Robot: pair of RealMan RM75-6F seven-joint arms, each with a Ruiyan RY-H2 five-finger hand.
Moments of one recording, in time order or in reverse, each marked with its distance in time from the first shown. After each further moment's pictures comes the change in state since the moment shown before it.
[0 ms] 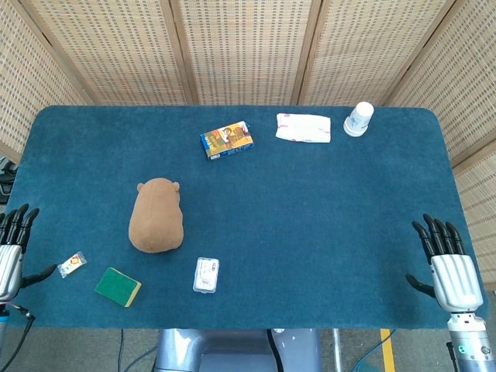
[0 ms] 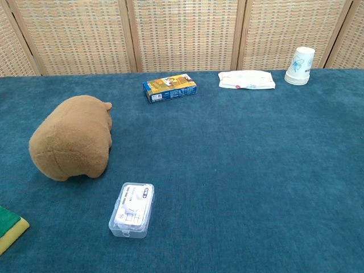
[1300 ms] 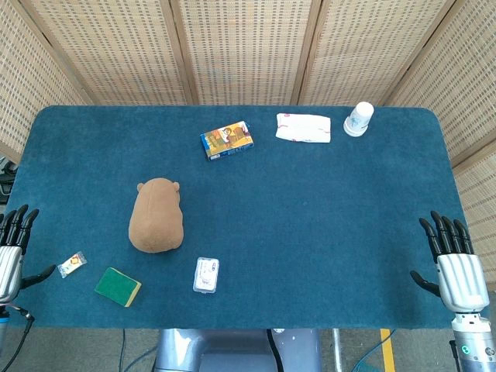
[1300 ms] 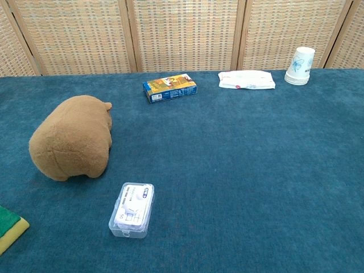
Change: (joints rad) left arm 0.010 -0.008 0.008 0.009 0.019 0.030 0.020; right arm -0.009 -0.006 0.014 0.009 -0.004 0.042 -0.014
